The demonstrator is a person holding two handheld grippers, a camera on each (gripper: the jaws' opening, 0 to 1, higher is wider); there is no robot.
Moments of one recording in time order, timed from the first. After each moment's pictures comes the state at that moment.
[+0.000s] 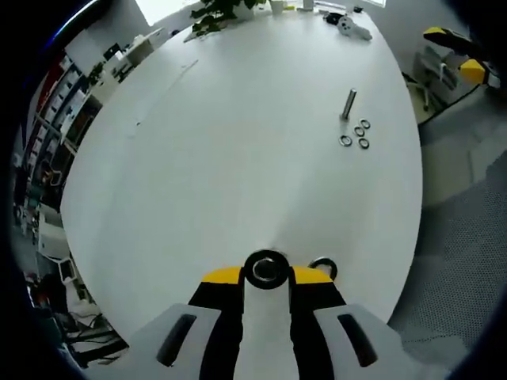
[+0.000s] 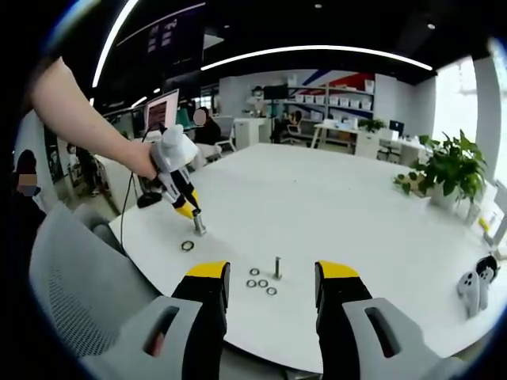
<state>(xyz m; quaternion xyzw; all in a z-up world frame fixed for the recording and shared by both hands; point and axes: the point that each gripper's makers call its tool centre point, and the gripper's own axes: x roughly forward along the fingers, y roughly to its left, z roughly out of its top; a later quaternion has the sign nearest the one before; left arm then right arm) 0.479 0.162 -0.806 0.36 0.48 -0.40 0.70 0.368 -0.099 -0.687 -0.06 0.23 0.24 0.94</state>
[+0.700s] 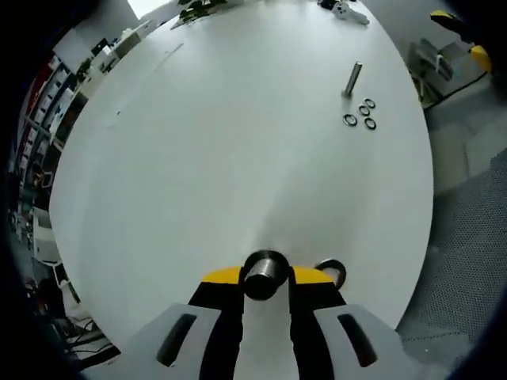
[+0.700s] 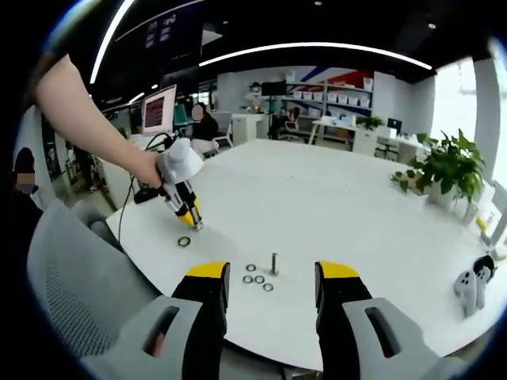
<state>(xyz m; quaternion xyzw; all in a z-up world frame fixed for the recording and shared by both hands) 0.482 0.162 -0.847 0.36 0.50 -0.40 0.67 0.368 -0.102 -0.692 -0.07 0.24 0.23 0.94</state>
